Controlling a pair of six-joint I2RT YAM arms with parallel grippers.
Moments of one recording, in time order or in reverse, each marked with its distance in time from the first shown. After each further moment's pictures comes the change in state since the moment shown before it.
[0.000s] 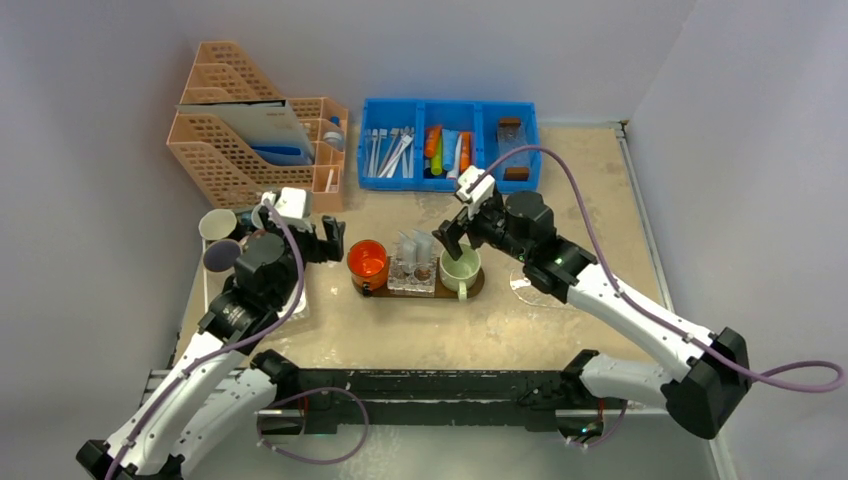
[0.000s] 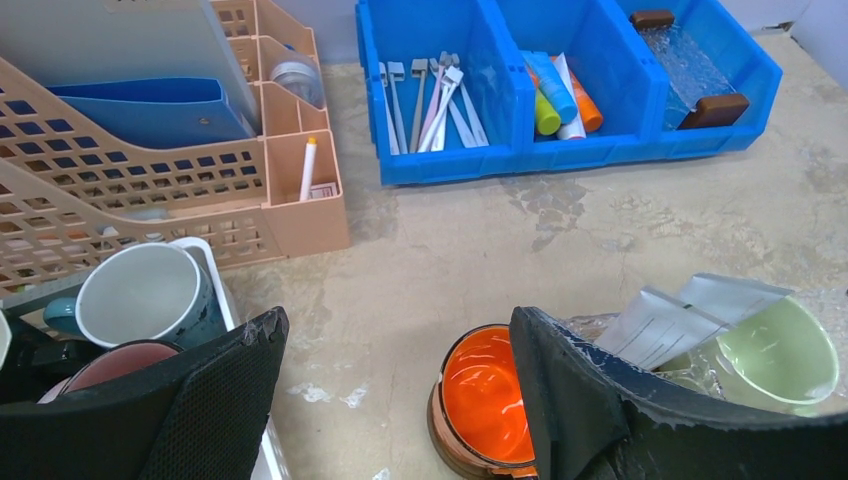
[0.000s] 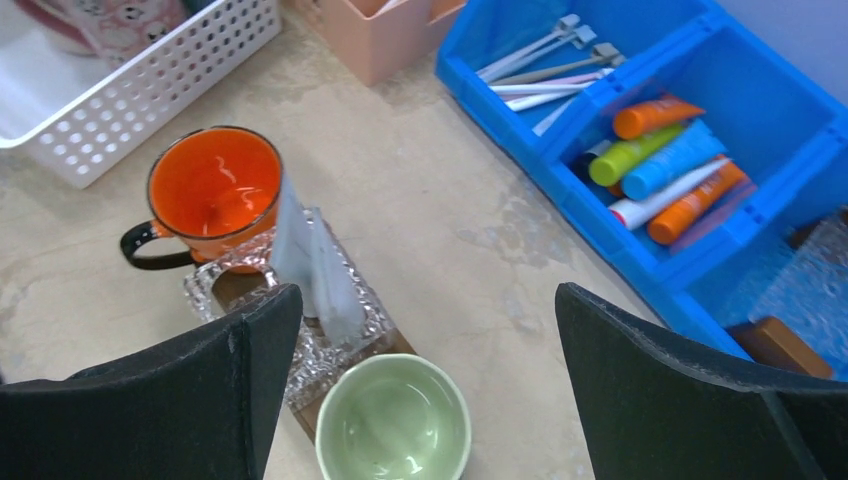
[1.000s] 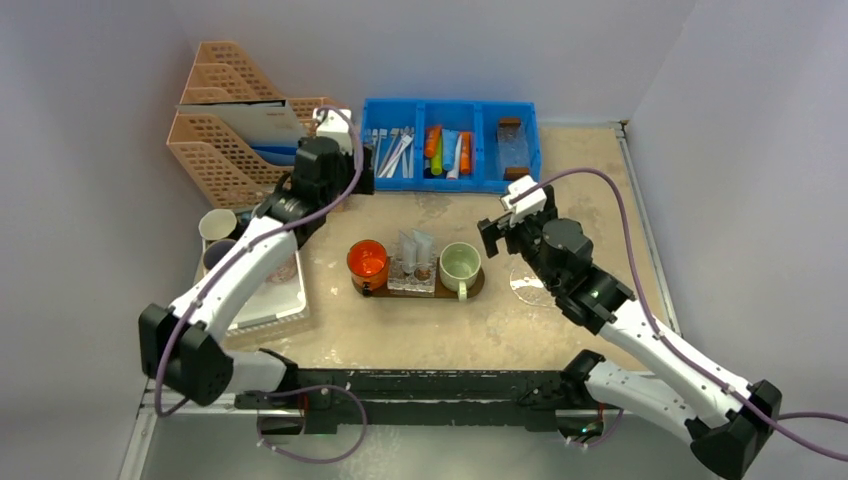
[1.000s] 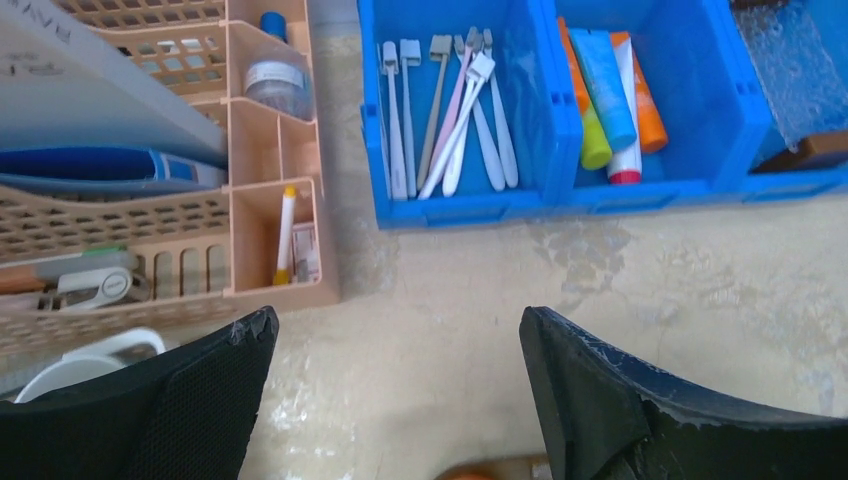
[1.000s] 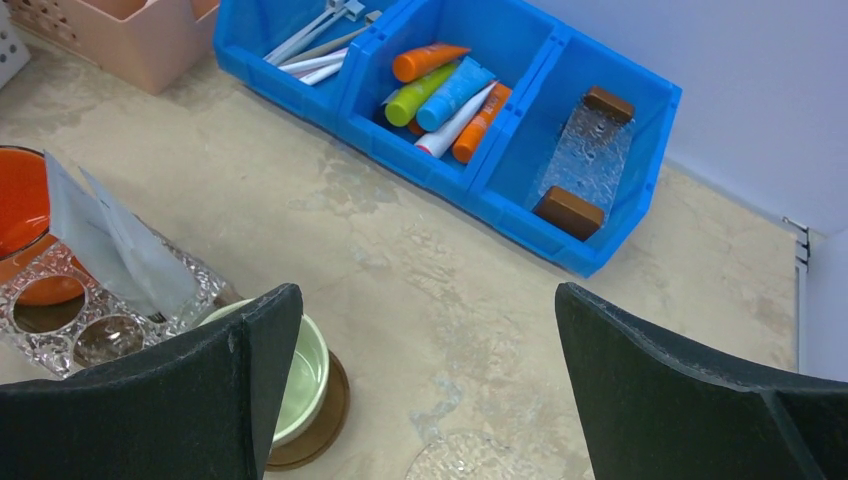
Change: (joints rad) left arm 0.089 0.661 0.441 -0.010 0.035 -0.029; right arm 0.000 -0.282 -0.130 -0.066 0.436 -0.017
